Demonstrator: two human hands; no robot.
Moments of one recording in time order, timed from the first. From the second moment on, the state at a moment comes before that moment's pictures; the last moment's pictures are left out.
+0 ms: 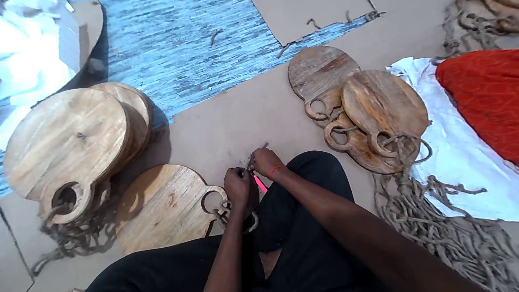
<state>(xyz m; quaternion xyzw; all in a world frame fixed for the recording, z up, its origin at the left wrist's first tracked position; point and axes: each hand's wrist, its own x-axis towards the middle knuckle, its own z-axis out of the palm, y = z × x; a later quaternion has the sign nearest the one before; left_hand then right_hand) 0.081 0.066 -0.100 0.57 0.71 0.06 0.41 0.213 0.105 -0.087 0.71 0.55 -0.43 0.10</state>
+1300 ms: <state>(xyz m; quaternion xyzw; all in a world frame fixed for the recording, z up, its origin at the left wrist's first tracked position) 0.052 0.074 -0.107 0.50 0.64 0.14 0.56 0.223 0.099 -0.085 0.66 0.62 -0.43 0.06</state>
